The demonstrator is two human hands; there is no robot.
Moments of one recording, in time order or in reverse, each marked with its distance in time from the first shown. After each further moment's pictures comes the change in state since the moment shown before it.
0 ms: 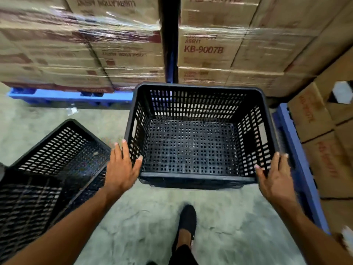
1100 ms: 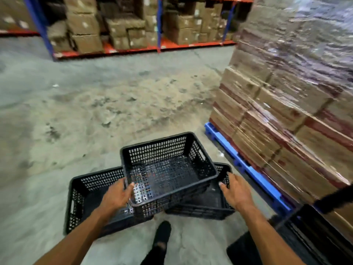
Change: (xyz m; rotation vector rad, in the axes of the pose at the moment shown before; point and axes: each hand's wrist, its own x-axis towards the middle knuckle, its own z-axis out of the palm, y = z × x) left_hand -0.451 -0.342 -0.216 -0.599 0.413 -0.876; right_hand -0.376 -0.467 -0.065 -0.305 -0.369 -1.120
